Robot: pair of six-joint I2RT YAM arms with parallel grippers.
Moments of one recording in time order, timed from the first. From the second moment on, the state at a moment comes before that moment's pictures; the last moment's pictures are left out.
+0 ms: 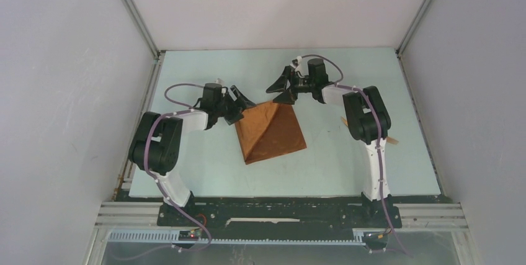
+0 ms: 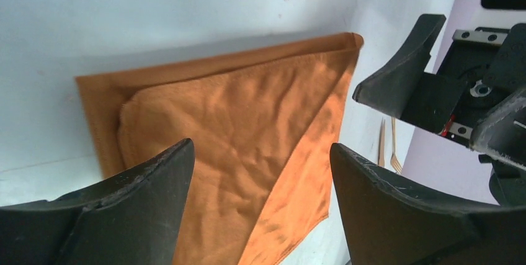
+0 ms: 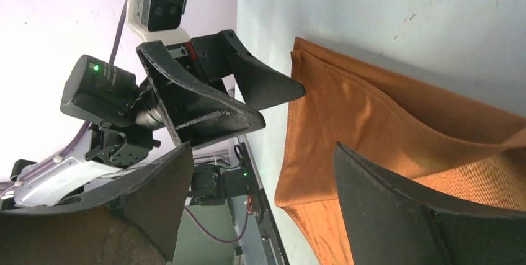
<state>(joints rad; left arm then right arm) -0.26 1.74 0.87 0.20 0.34 -0.92 0.32 2.26 1.49 0.29 -1.01 0.99</state>
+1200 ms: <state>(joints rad) -0.23 1.76 0.79 0.30 0.28 -0.97 0.34 1.88 1.30 0.02 -0.82 0.78</state>
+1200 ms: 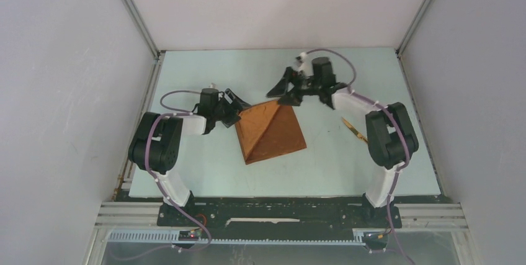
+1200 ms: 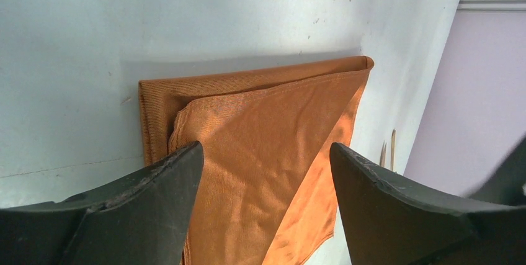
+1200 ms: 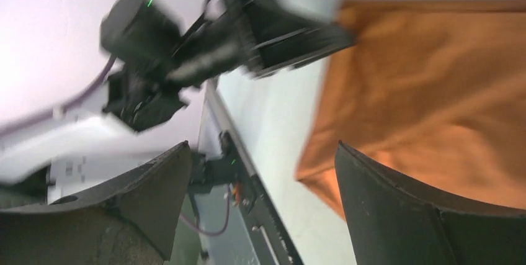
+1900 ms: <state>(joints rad) -0.22 1.75 0.74 0.39 0.29 -0.99 0.72 2.14 1.16 0.59 -0.92 1.12</state>
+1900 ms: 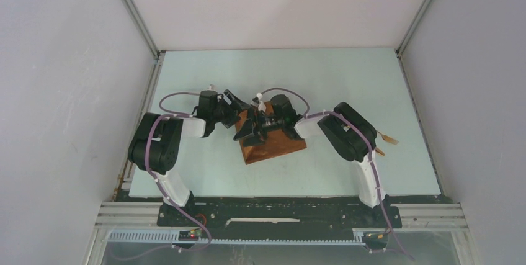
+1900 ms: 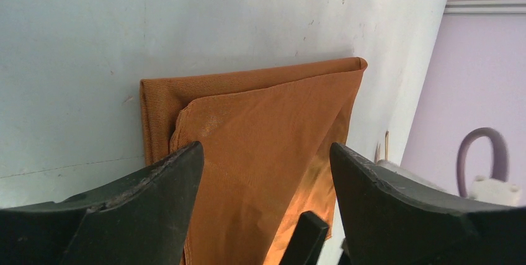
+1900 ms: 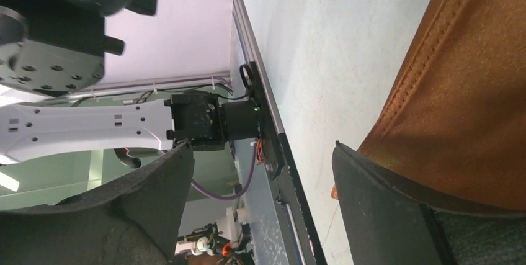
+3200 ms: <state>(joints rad) -0.17 1.42 0.84 -0.03 0.35 -0.94 1.06 1.77 1.33 -0.66 -0.01 0.62</state>
